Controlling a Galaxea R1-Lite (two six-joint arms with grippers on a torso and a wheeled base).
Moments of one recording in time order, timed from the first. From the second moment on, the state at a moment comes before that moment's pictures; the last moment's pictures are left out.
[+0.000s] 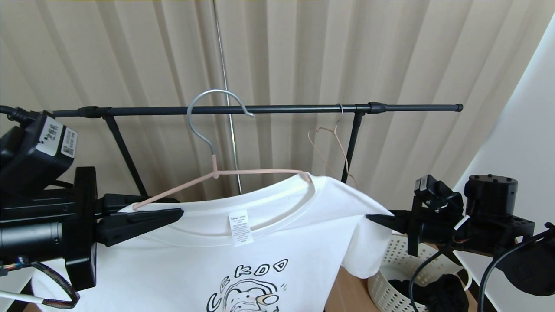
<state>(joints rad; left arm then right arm) -0.29 1.18 -0.76 -0.03 -0.64 0.53 0.11 1.89 -0.49 -0.98 0.78 -0.34</state>
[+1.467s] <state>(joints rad) -0.22 1.40 -0.84 -0.08 -0.43 0.07 0.22 1.69 -0.50 -0.99 0.62 -0.10</state>
